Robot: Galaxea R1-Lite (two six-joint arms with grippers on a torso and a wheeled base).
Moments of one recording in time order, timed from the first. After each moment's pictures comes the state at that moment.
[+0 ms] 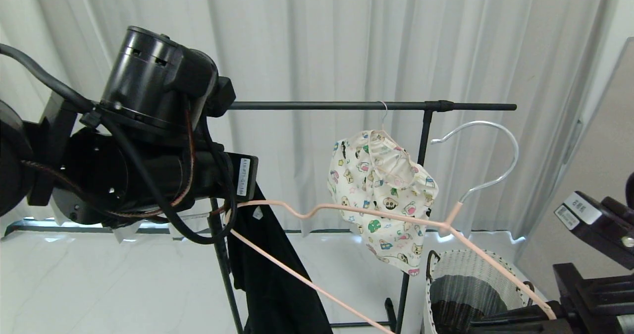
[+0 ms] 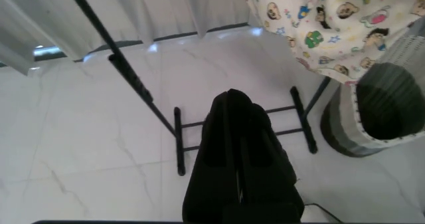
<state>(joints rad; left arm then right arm) -0.64 1.55 -1.26 0.35 0.42 -0.19 0.86 1.16 -0.72 0.08 0.42 0.14</state>
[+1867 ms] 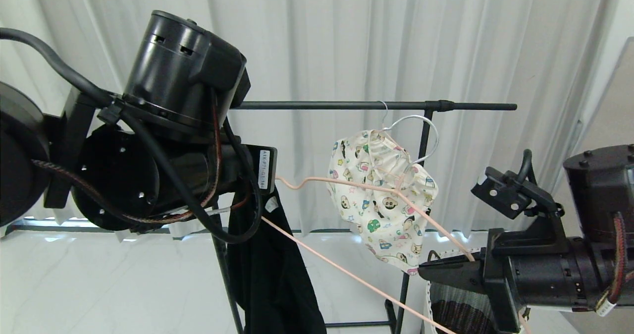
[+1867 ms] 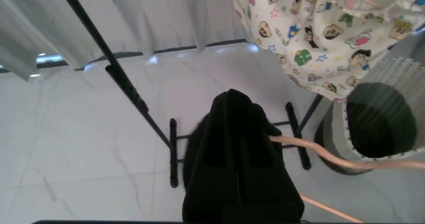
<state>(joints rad) -0.73 1.59 -1.32 0.35 0.54 -0.25 0.78 1.40 -0.77 -0.09 0.36 0.15</state>
